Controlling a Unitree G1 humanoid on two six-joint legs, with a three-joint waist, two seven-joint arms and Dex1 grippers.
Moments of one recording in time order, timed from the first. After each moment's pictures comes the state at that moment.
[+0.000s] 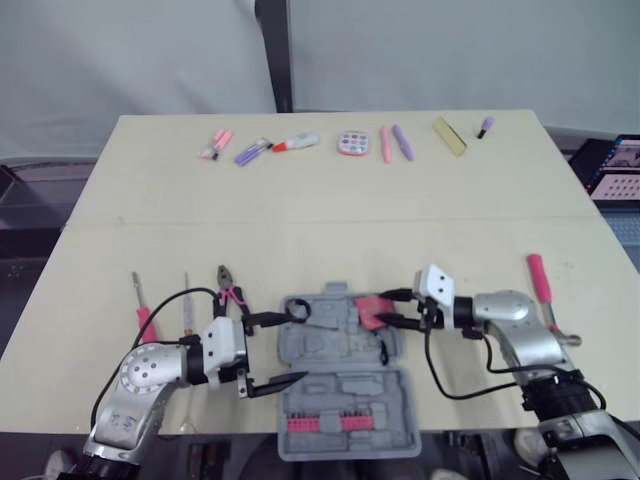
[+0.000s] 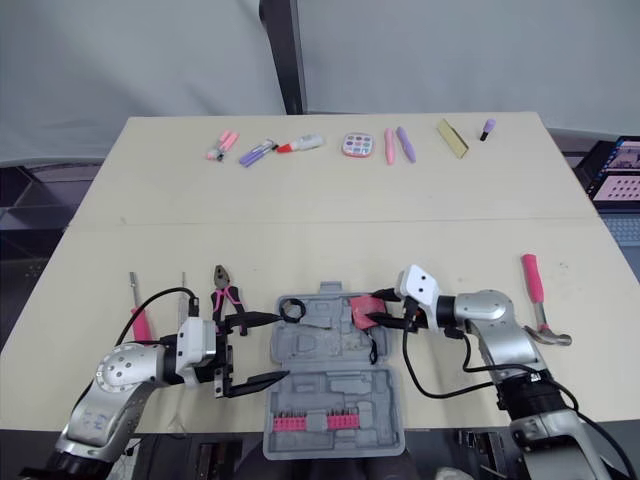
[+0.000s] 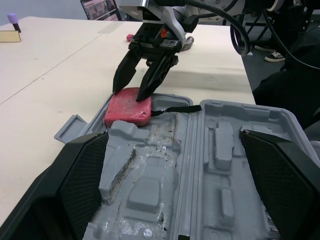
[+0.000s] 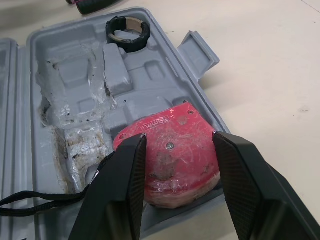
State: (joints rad) left arm 0.04 0.55 -0.06 -0.23 -0.35 -0.07 -1.03; right arm -0.37 -0.58 0.15 0.22 0.16 0.06 1.13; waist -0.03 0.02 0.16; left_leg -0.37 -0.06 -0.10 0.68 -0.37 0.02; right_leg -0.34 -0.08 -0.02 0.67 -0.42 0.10
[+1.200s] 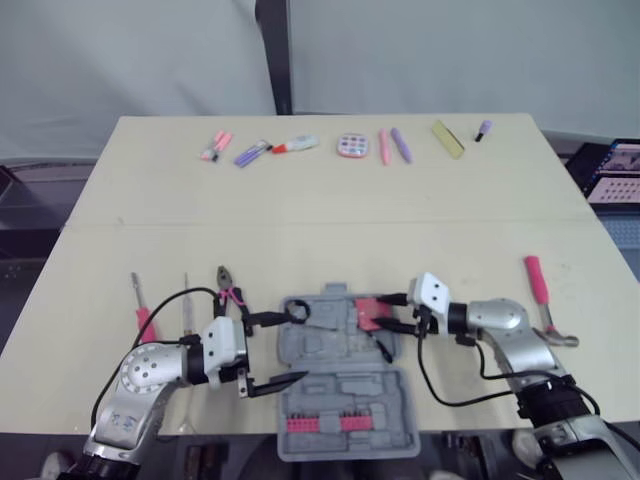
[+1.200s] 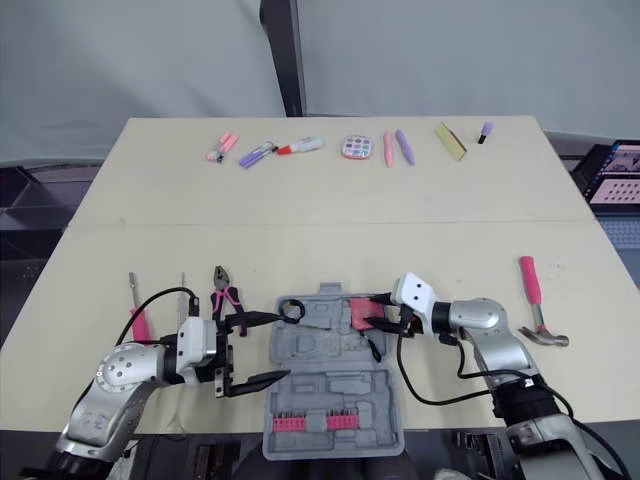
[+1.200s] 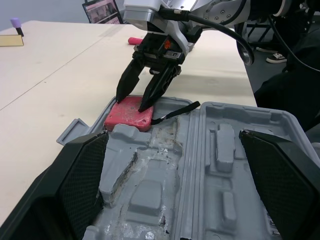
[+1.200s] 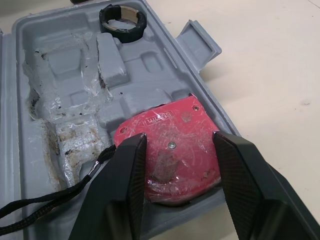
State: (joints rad) left arm 0.05 0.55 -0.06 -0.23 -0.35 -0.07 -1.02; right arm -0.33 -0.56 0.18 0.25 0.14 0.02 1.07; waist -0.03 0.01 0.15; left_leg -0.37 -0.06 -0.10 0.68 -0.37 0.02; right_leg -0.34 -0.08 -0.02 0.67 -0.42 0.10
